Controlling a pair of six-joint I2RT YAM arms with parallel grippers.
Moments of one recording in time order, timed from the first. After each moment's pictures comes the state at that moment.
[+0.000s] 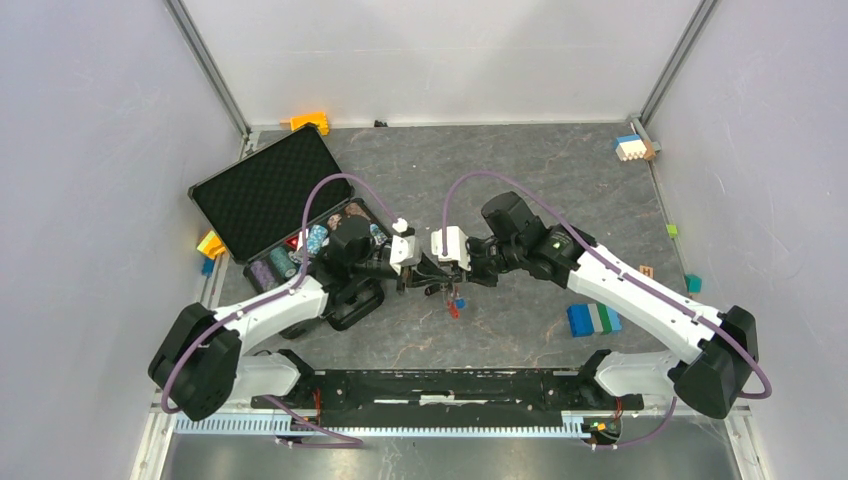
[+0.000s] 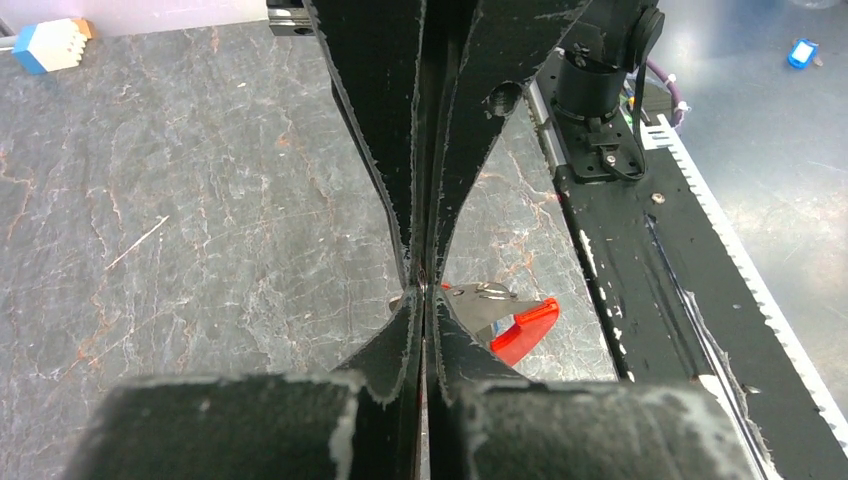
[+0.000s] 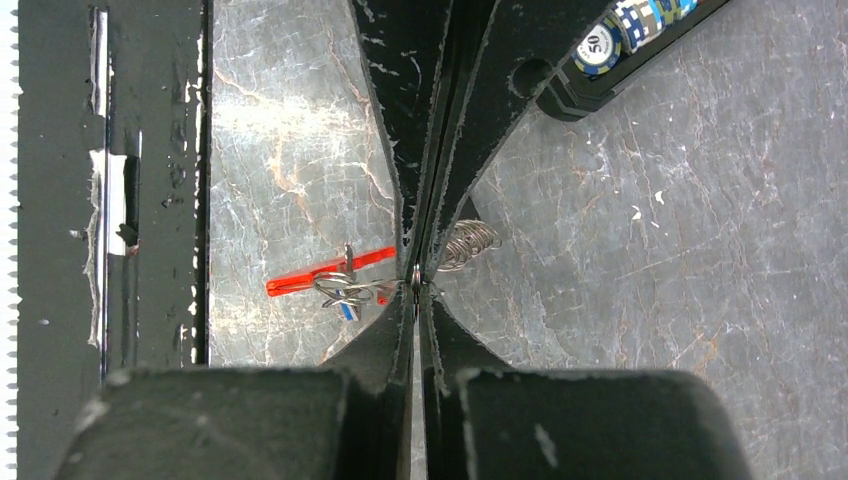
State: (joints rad) left arm -0.65 1.25 0.61 0.45 1.00 0.25; right arm 0.81 1.26 1.11 -0.65 -0.49 -0.66
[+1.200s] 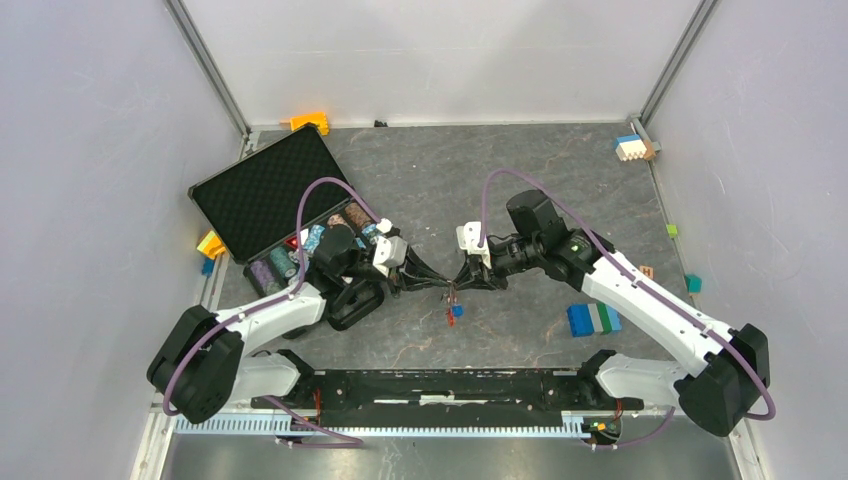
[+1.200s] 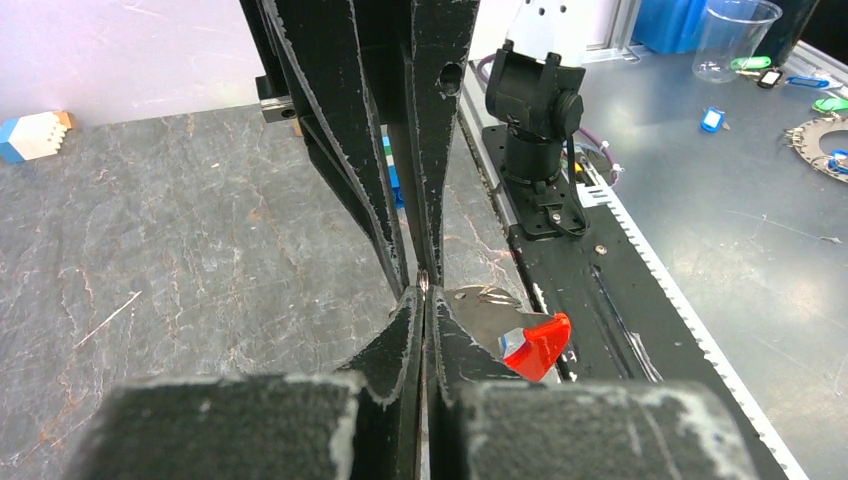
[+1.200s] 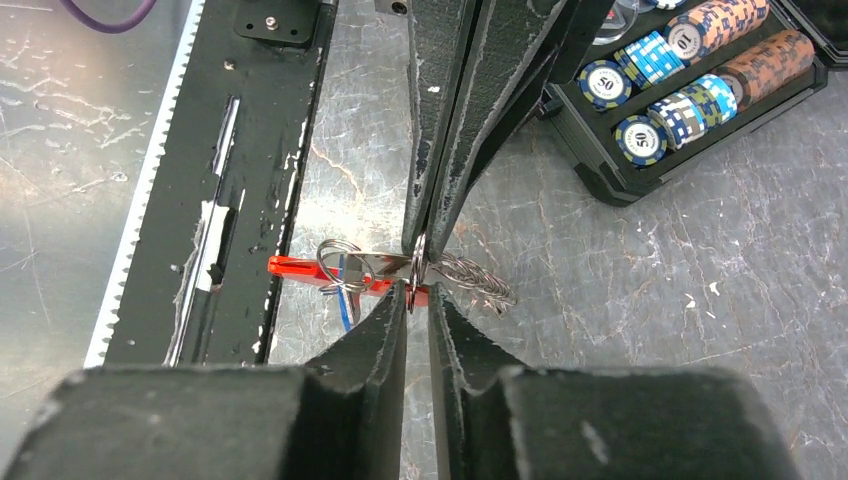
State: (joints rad) left arm -0.63 1.23 0.51 0.83 1.10 -0.01; right arm 0.68 1.18 0.99 -0.54 -0.85 -0.65
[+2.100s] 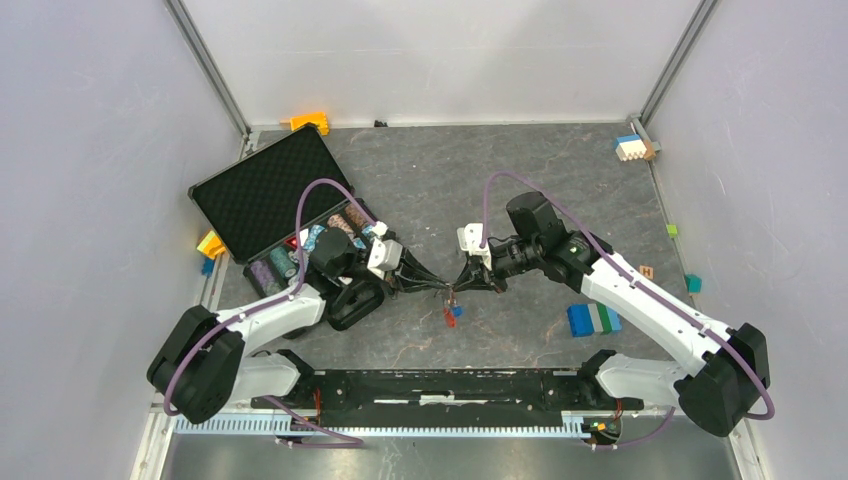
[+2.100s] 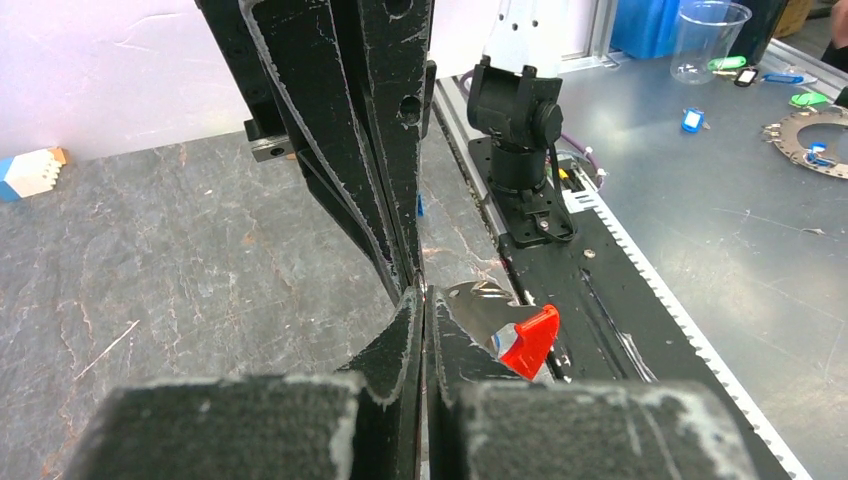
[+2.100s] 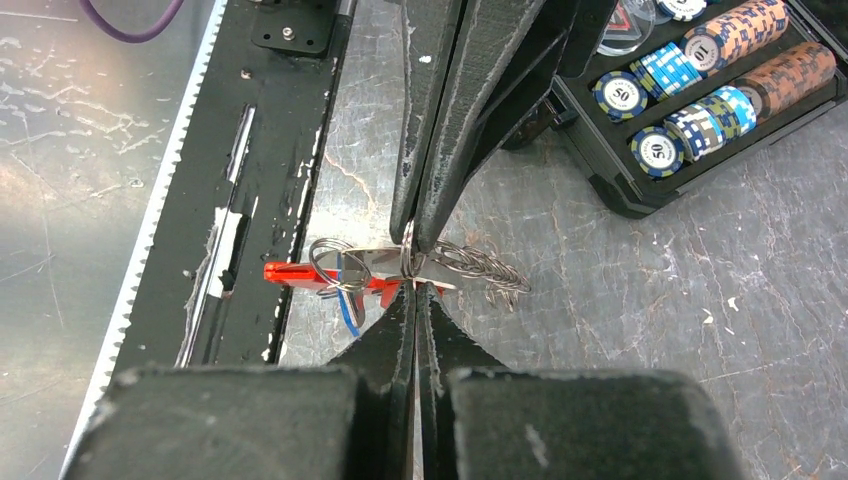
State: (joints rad) left arm -0.62 1.23 0.50 0.91 1.16 -0.04; right arm 0.67 1.18 0.96 -0.51 -0.89 -0.64
